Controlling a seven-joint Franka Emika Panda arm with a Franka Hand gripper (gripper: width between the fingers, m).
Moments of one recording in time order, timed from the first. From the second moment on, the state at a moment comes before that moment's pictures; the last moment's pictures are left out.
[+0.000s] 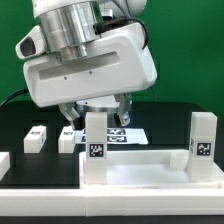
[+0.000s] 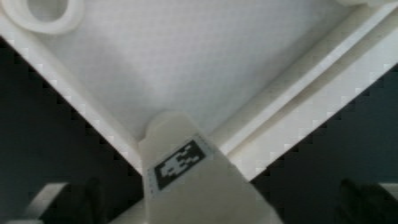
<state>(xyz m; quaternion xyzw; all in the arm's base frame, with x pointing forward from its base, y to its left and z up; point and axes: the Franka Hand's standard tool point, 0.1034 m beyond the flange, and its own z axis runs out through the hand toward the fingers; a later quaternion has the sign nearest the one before) 0.623 -0.046 0.109 -0.95 0.27 0.01 0.14</state>
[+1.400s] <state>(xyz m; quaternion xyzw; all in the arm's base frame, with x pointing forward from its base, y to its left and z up) 0.633 -0.056 0.098 -0.92 0.38 -0.03 0.08</state>
